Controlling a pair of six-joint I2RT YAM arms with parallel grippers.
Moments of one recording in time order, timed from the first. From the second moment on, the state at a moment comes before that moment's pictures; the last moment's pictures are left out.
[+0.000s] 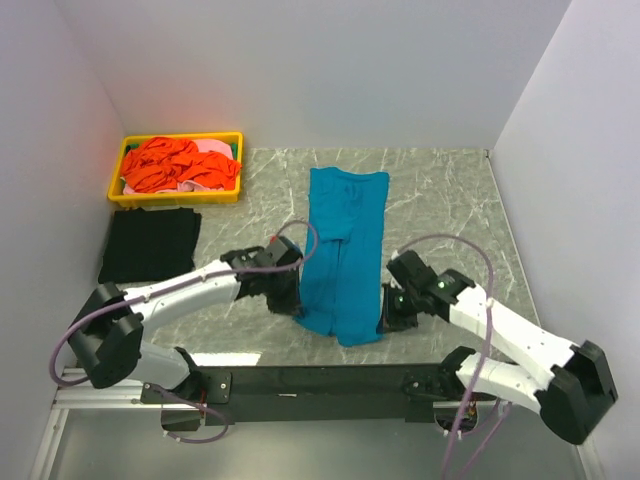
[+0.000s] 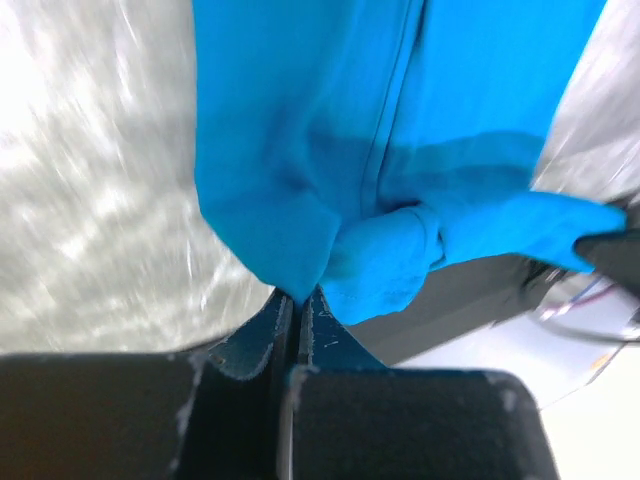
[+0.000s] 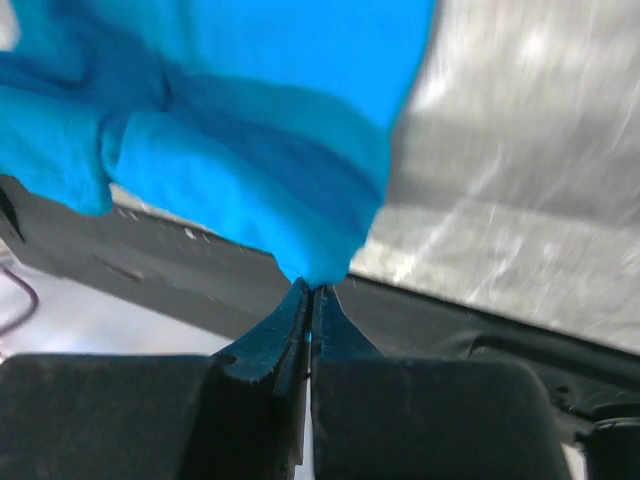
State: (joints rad) left arm -0.87 1.37 0.88 -0.62 0.14 -0.93; right arm 0.67 0.98 0.62 -0.84 -0.21 0.76
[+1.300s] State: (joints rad) left arm -0.52 2.03 1.45 -0.37 0.08 -0.67; right arm 0.26 1.74 1.17 -0.56 -0.14 0.41
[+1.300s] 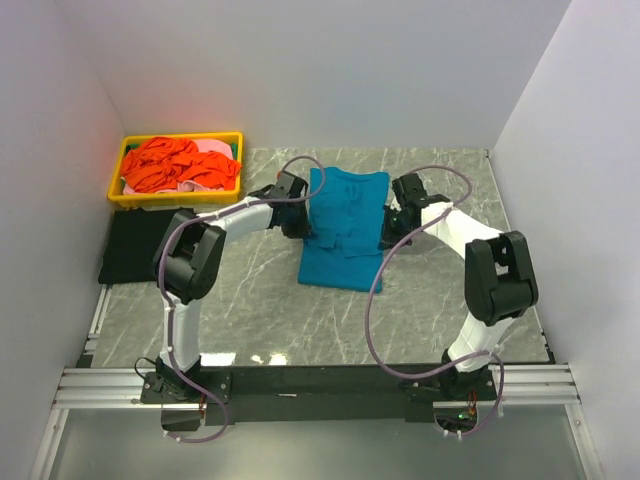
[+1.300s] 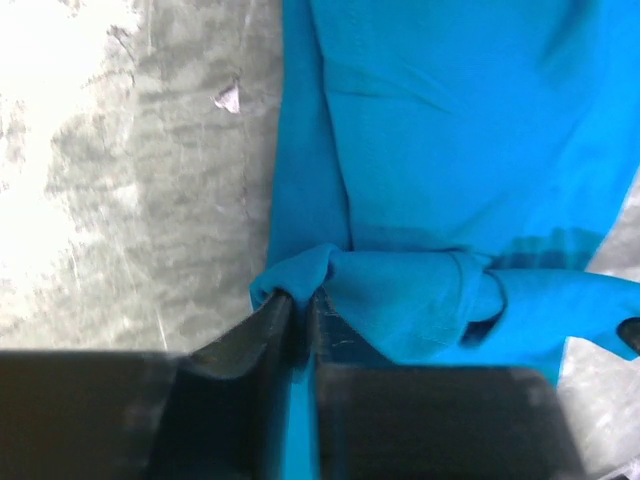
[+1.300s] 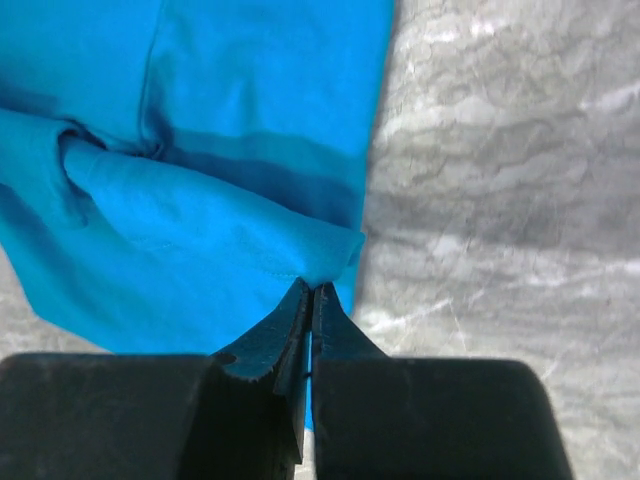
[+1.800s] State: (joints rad) left arm -0.54 1.83 1.32 -0.36 -0.03 -0.70; right arm 0.30 1.58 1.15 -0.46 -0.09 0.35
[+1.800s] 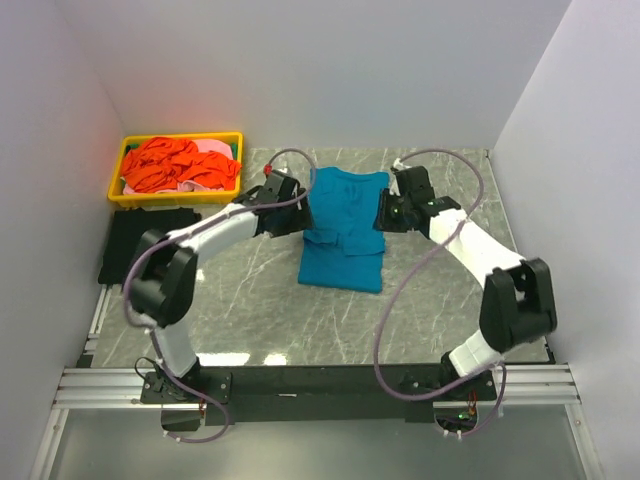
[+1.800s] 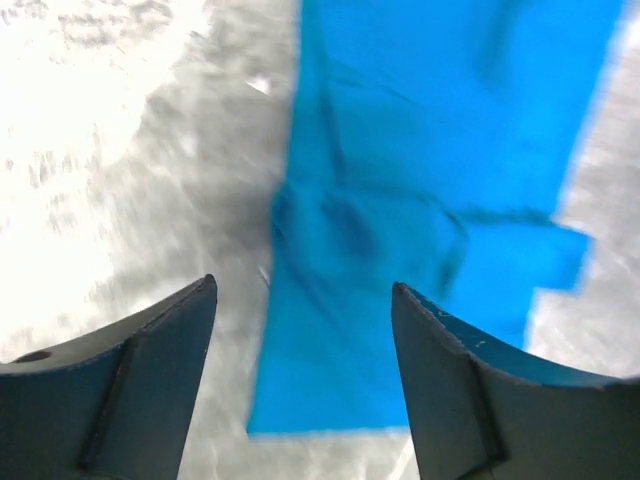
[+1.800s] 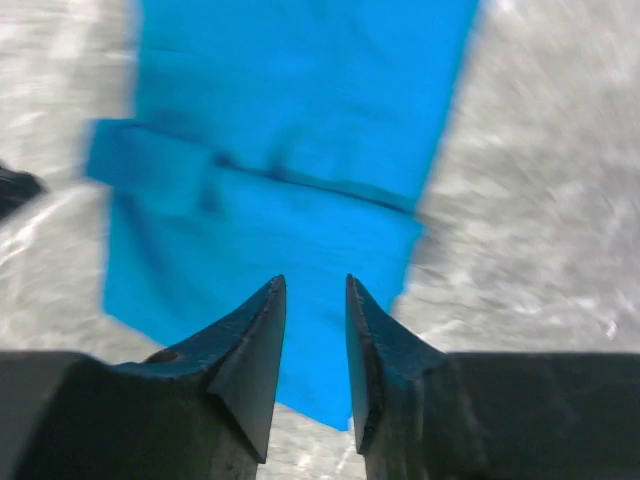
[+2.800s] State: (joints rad) left arm -0.81 1.73 0.98 -0.25 -0.03 -0.78; right arm 0.37 1.93 1.29 -0.22 0.00 0.30
